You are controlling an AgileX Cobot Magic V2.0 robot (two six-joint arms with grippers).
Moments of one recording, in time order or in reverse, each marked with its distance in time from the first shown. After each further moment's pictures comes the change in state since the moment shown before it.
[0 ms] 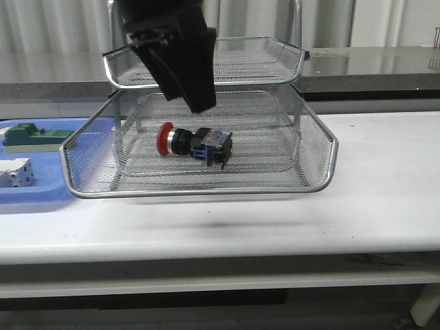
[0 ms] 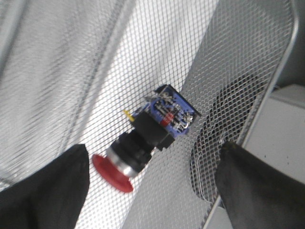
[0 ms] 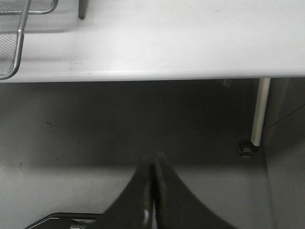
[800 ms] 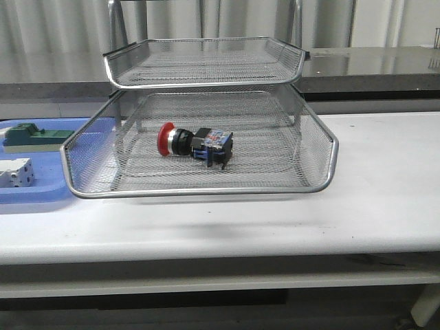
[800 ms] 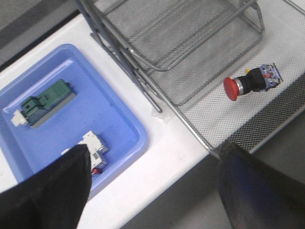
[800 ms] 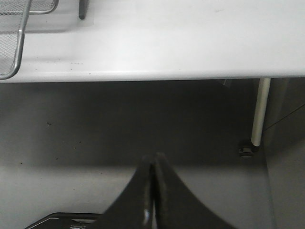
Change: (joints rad) left arm 0.419 -0.741 0.345 -0.007 -0.067 -0.062; right arm 0.000 0.000 0.000 0.000 0.000 0.000
